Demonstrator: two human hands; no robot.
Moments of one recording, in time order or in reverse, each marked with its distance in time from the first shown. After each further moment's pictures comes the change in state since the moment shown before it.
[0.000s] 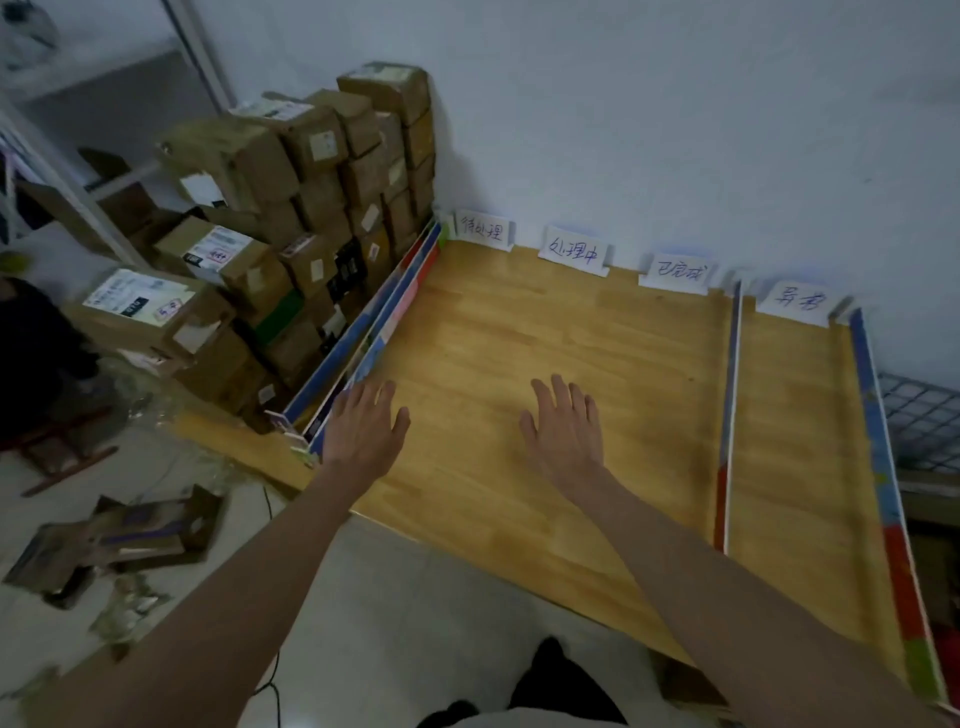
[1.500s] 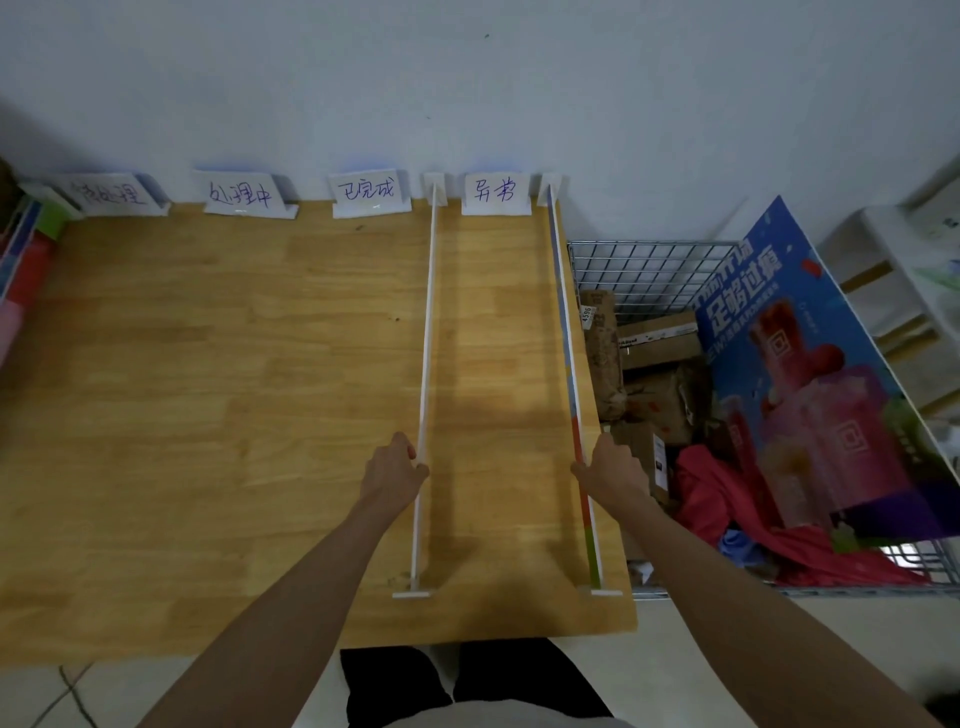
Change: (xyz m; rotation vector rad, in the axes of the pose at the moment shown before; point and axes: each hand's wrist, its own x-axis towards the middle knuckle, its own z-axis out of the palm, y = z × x) left_hand 0.004 0.475 0.172 -0.417 -0.578 0.025; right_hand -0.152 0.493 0.027 0.312 -0.350 0.863
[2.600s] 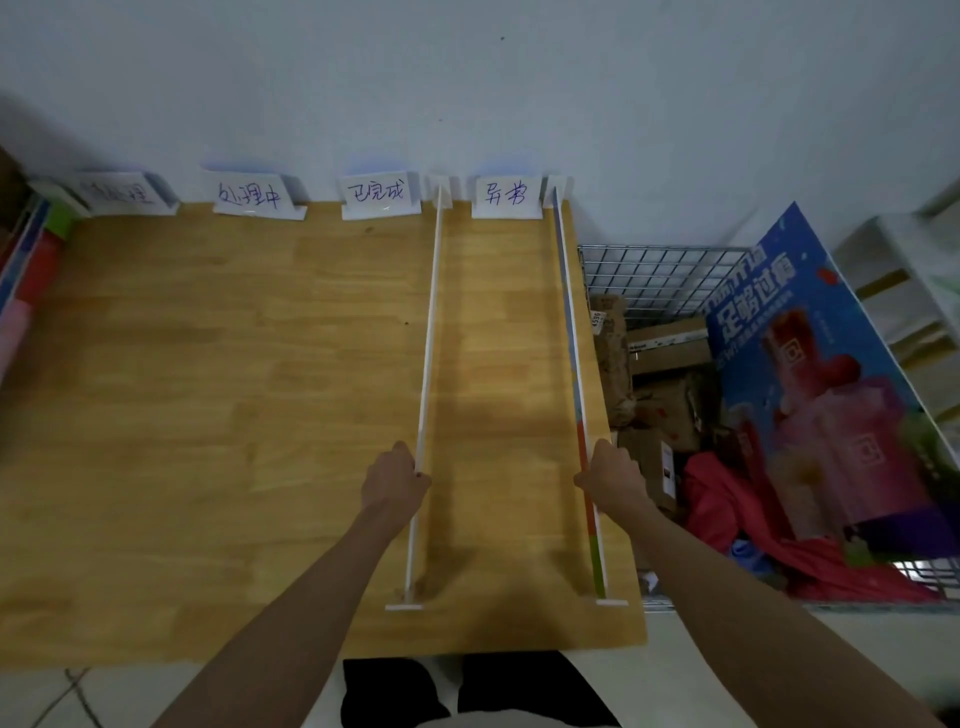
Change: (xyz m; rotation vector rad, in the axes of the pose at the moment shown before) left_hand -0.011 0.011 -0.015 0.125 0.040 -0.045; right_hand 0.011 -0.018 0.002 -0.016 -0.033 -0.022
